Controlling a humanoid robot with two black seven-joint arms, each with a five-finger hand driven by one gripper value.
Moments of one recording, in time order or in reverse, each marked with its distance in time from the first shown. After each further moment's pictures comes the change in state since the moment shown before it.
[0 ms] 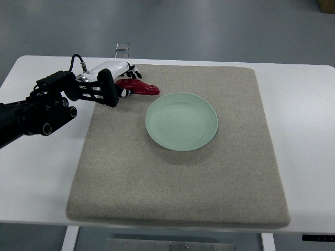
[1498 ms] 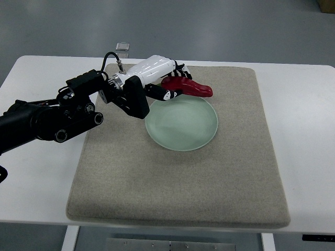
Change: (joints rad) left arm -0.018 0.000 -0.047 -0.344 0.121 0.120 -0.077; right arm 0.000 0.000 0.000 0.000 0.000 0.000 0.000
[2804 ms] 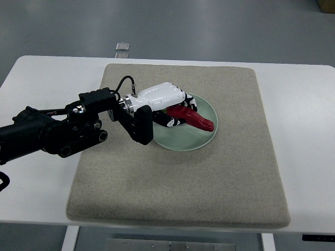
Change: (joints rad) left arm 0.023 -0.026 0.079 0.001 0.084 -0.025 0.000; right arm 0.000 0.000 0.000 0.000 0.000 0.000 0.000
